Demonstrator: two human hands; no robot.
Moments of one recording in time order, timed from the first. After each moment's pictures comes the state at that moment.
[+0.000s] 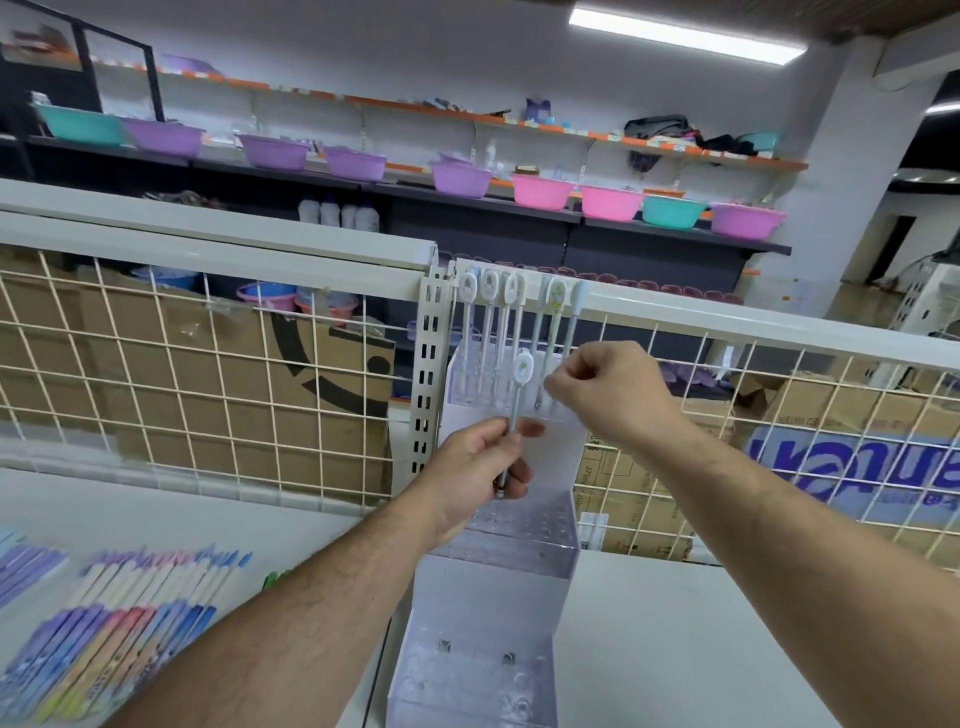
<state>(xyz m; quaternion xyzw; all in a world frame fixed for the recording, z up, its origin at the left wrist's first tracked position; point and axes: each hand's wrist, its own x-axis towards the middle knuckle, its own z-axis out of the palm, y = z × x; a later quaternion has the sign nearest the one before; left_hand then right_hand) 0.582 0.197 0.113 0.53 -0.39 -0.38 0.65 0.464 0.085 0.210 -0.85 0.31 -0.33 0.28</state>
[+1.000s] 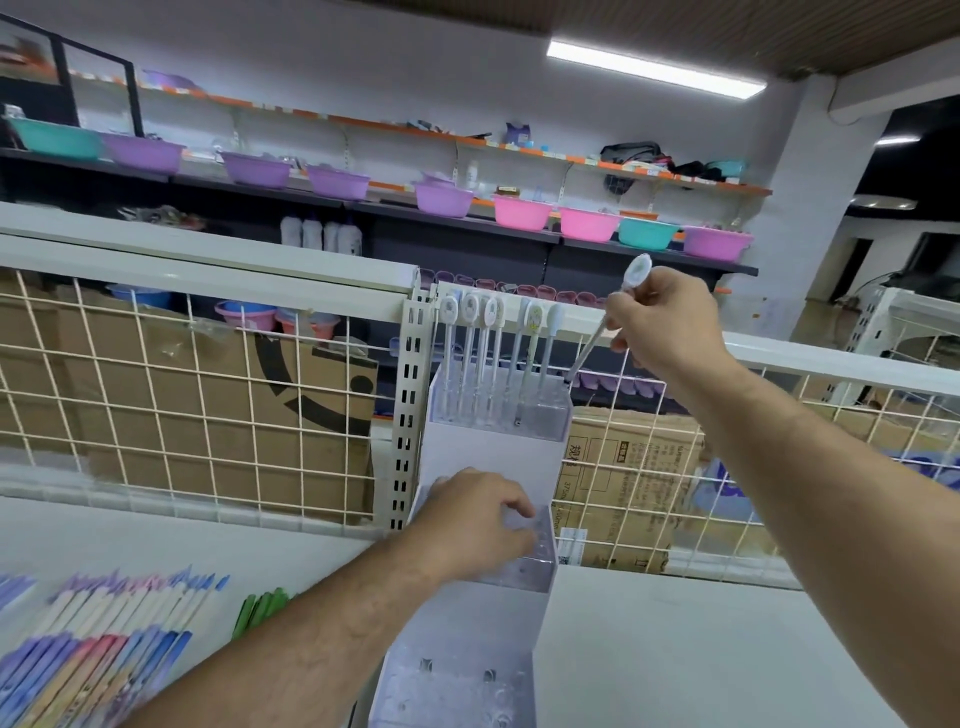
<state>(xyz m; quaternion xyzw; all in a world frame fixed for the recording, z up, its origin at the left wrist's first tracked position) 0.566 0.195 0.107 0.75 -0.58 -0.08 0.31 0.443 0.047 0.281 -0.77 0.33 -0.46 0.28</state>
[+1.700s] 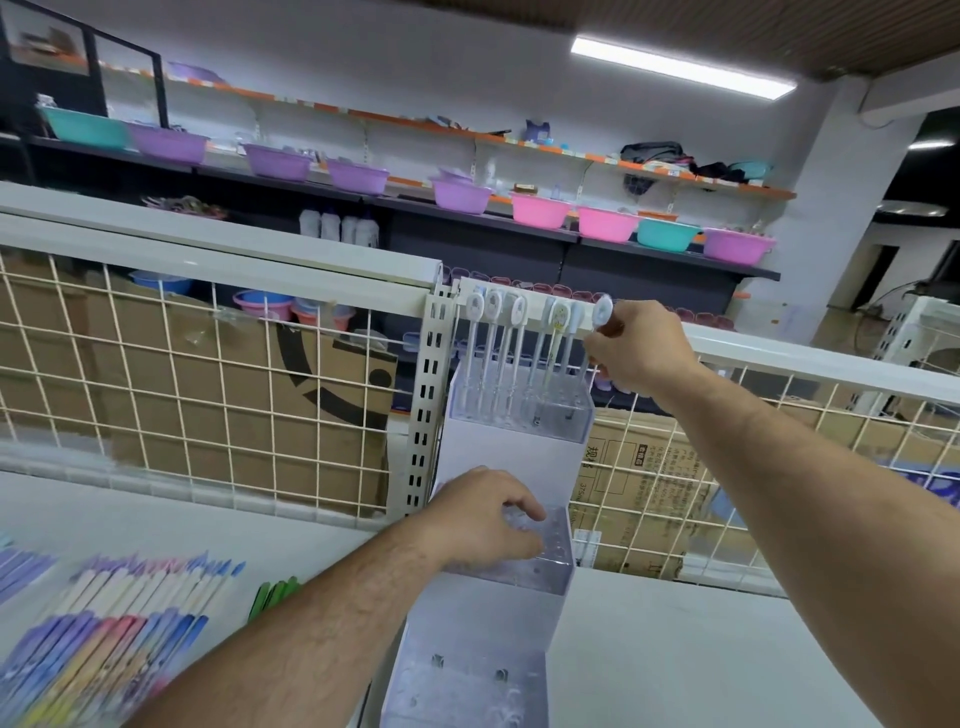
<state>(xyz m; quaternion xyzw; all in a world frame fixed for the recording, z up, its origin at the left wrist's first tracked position) 0.583 0.199 0.103 0.73 -0.57 -0.18 0.32 0.475 0.042 0.259 -0.86 0.36 -0.33 0.18</state>
